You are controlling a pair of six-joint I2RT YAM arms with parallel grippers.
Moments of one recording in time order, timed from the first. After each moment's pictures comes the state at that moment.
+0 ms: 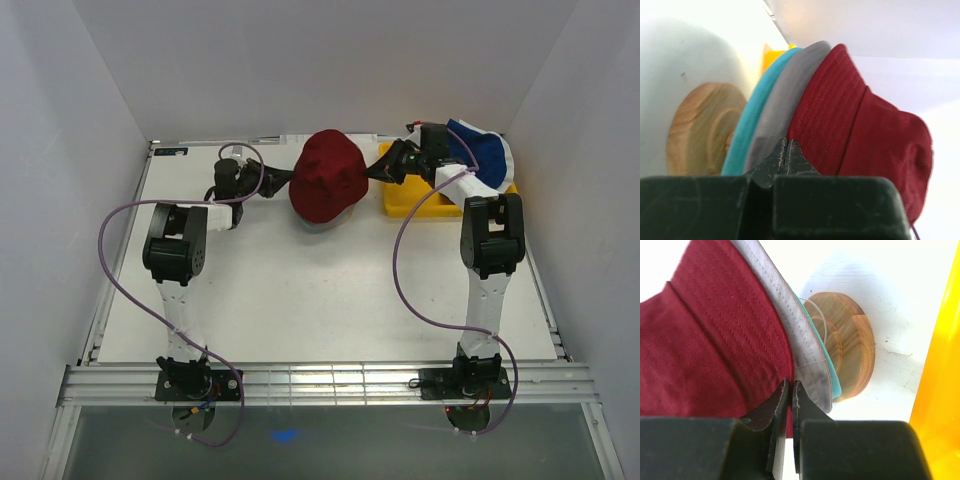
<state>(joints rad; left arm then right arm) -0.15 2.12 1.25 0.71 0.57 -1.35 0.16 2.15 1.65 -0.11 -0.76 0.77</state>
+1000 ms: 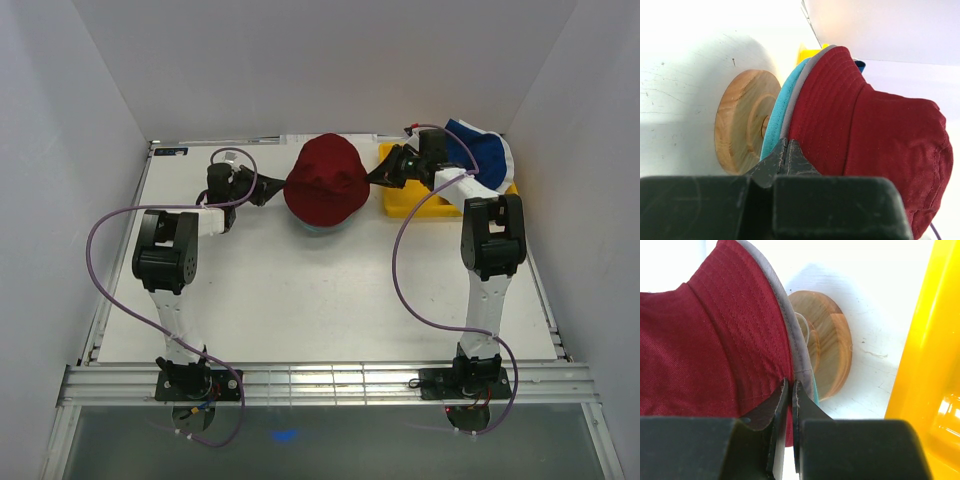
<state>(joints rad) -0.12 2.01 1.14 0.54 0.52 -1.21 0.16 2.13 1.60 -0.11 -0.69 0.64</state>
